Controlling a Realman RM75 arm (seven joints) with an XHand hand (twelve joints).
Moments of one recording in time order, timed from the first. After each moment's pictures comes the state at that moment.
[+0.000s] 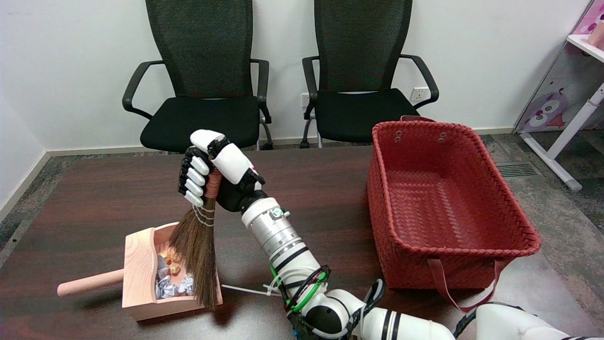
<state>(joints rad) 0.31 -1.55 0.65 -1.15 1.10 -0.74 -1.91</state>
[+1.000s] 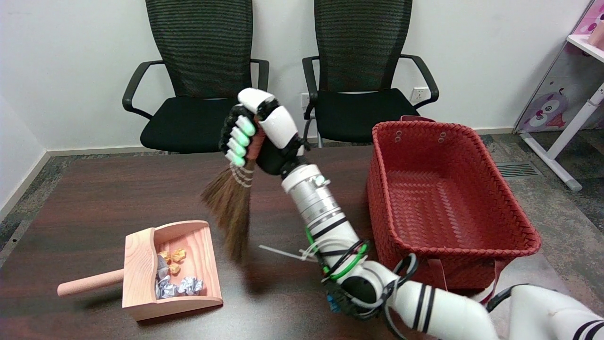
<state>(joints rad) 0.33 -1.36 0.70 -1.32 1.13 -0.79 -1.91</state>
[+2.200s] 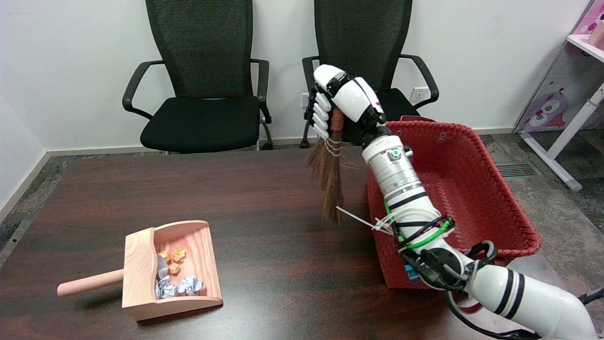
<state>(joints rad) 0.20 -1.01 0.86 -1.67 1.41 -0.79 -2.49</state>
